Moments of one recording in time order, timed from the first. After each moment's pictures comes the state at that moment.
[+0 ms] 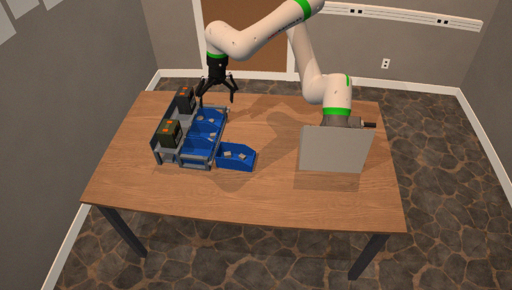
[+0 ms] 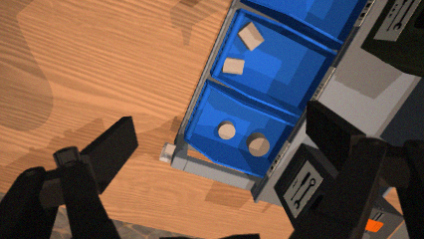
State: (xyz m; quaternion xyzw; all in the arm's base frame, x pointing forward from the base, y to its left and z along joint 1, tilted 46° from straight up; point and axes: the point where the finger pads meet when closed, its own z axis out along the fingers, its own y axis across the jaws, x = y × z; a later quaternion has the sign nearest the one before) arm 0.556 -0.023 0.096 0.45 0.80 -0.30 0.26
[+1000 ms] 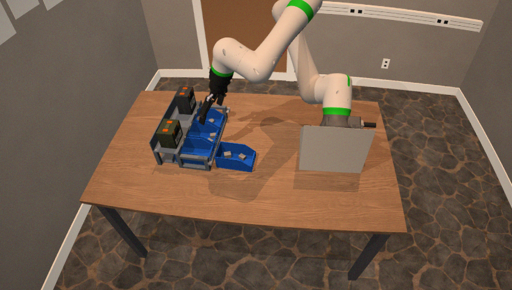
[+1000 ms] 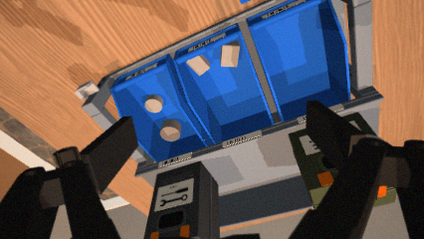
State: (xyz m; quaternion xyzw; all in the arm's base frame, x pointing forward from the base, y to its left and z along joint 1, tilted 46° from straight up) arm 0.568 0.021 0.044 0.08 0.88 -0.40 0.23
